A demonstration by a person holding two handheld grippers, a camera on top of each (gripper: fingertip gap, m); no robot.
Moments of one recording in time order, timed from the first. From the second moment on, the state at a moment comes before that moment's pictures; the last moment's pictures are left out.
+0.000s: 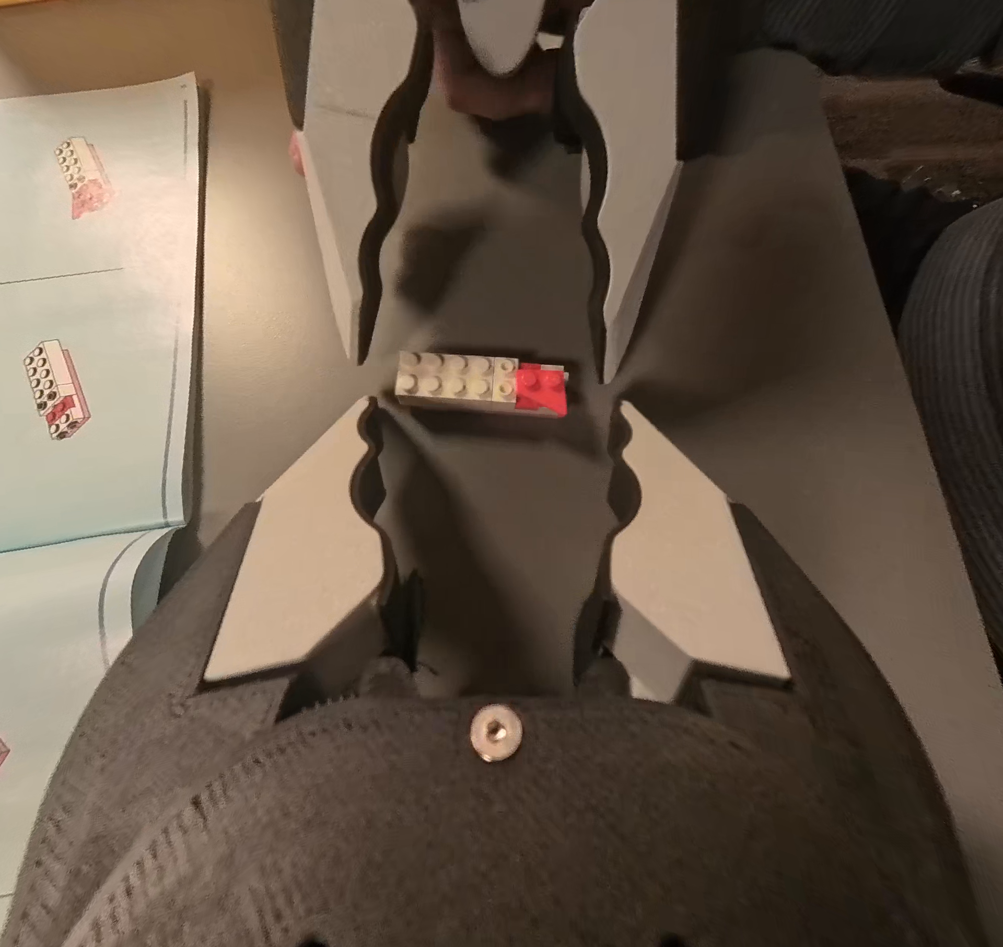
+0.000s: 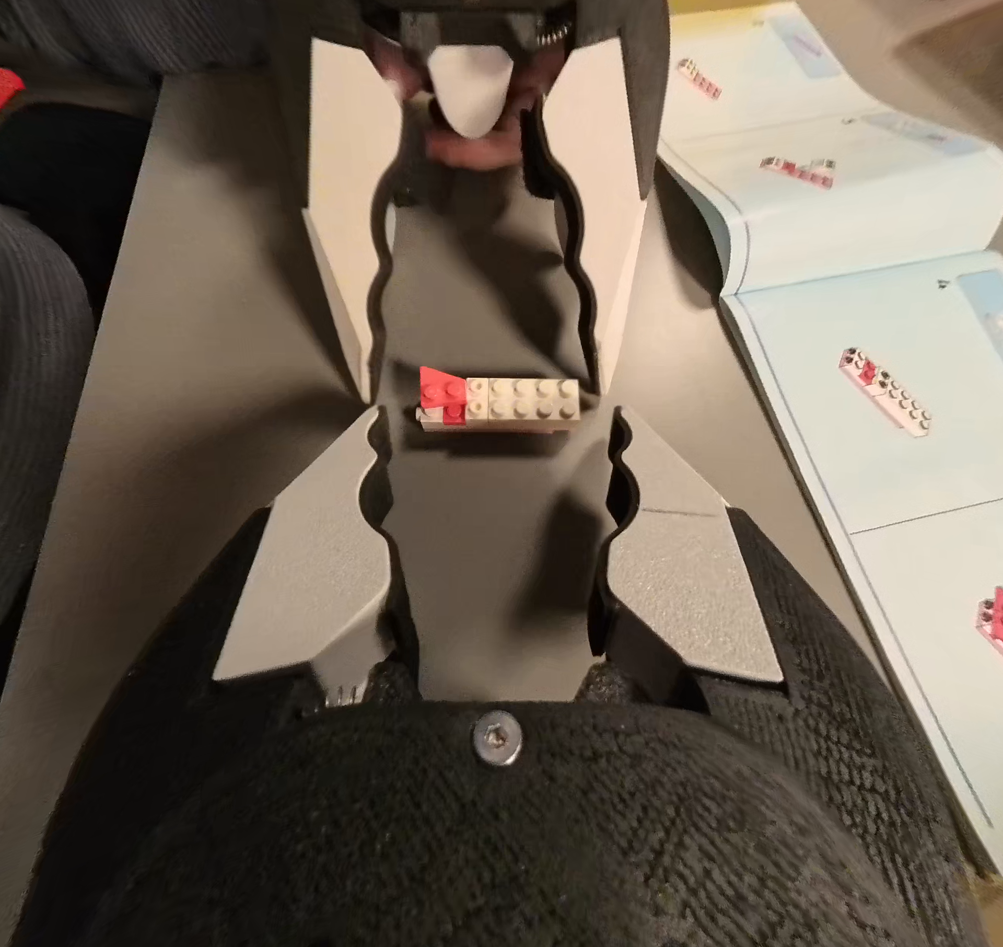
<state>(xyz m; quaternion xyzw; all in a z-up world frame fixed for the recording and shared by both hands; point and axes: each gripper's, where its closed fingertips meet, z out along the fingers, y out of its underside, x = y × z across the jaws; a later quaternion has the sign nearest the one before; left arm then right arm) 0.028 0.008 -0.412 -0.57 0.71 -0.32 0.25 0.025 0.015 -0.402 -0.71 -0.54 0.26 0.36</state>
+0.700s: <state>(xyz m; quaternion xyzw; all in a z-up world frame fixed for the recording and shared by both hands) 0.027 0.009 -0.414 -0.58 0.71 -0.32 0.25 0.018 0.012 -0.406 -0.71 -0.56 0.25 0.35</state>
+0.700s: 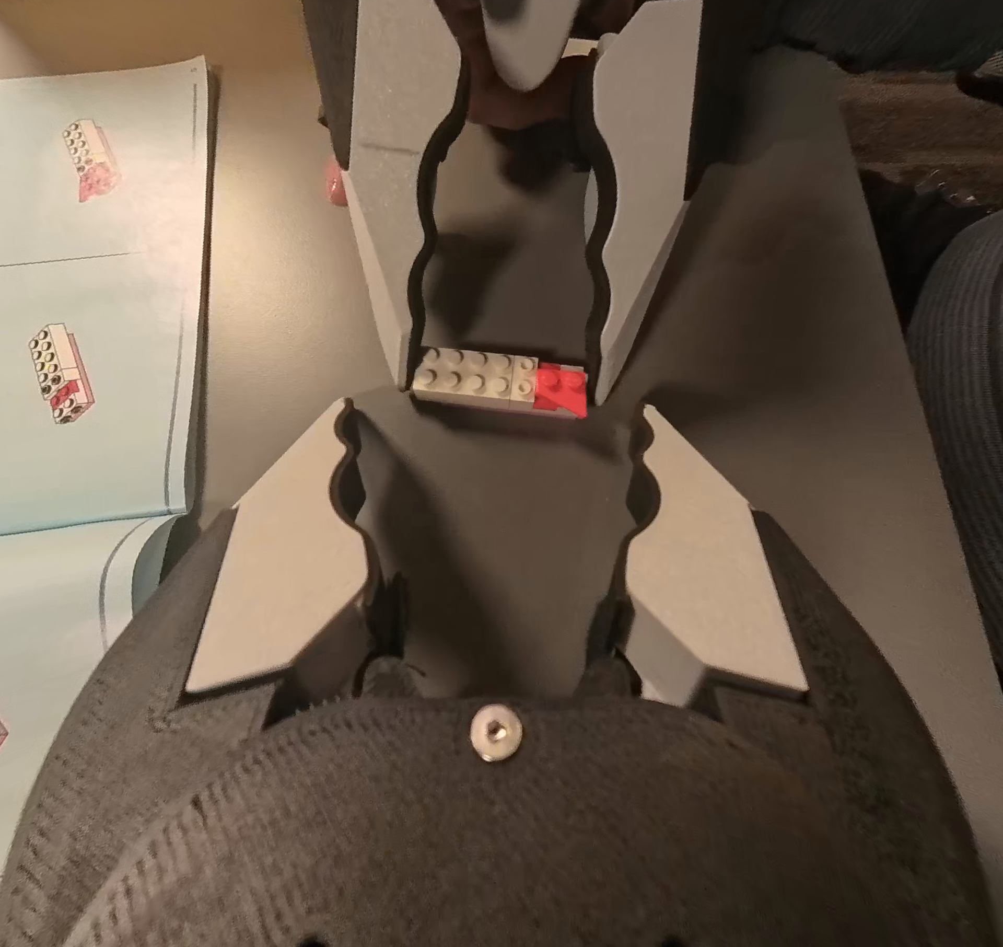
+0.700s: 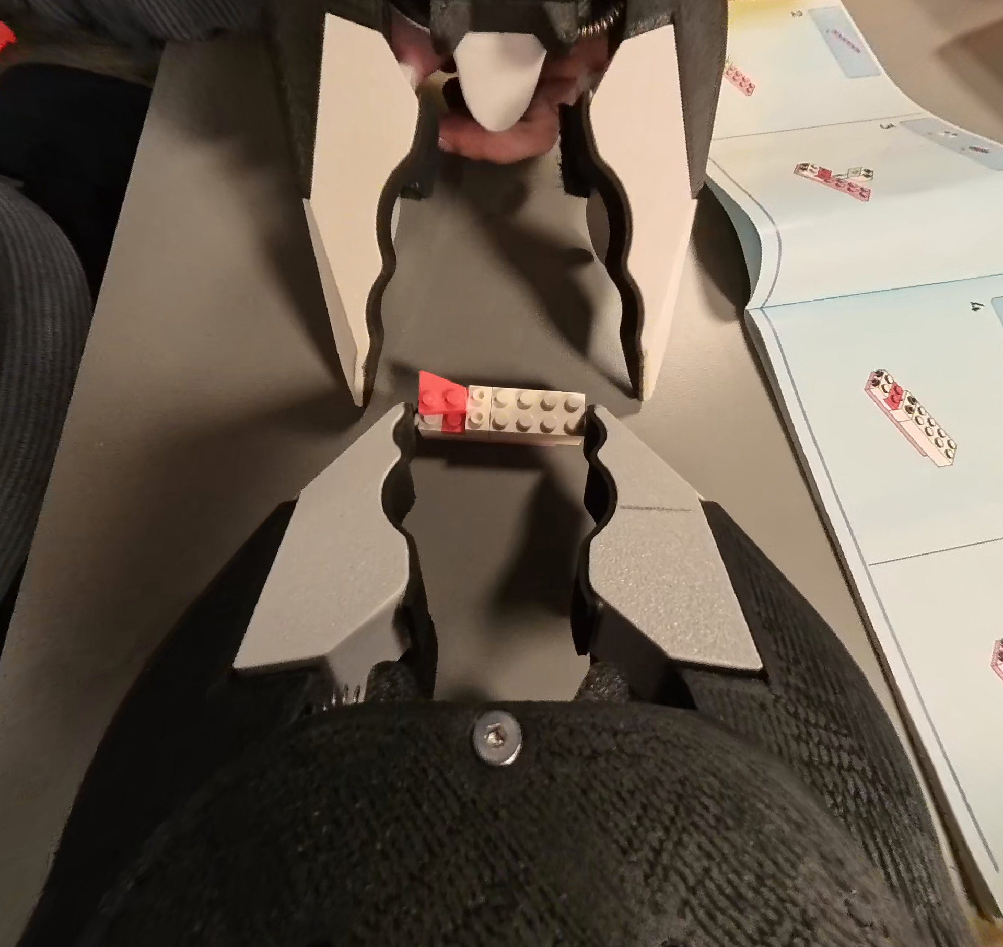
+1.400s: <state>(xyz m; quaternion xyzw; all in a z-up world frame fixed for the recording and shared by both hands) 0.028 -0.001 -0.378 -0.25 0.76 -0.06 0.60 0.032 0.015 -0.380 -0.71 -0.53 0.29 0.35</state>
